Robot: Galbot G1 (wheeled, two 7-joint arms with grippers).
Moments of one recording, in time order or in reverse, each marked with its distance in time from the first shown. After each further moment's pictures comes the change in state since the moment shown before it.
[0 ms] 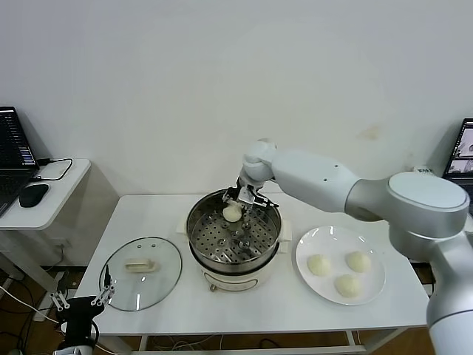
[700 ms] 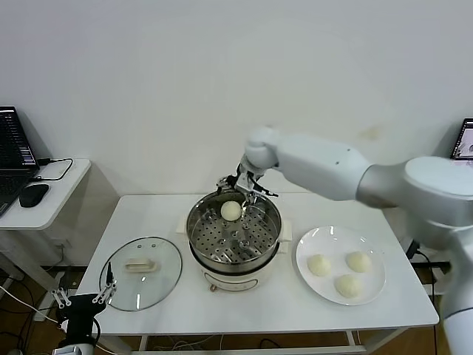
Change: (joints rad) left arm 0.005 0.015 -0.001 -0.030 -0.024 0.007 0.026; right arm 0.235 -0.178 -0.089 0.301 0.418 -0.344 -0.141
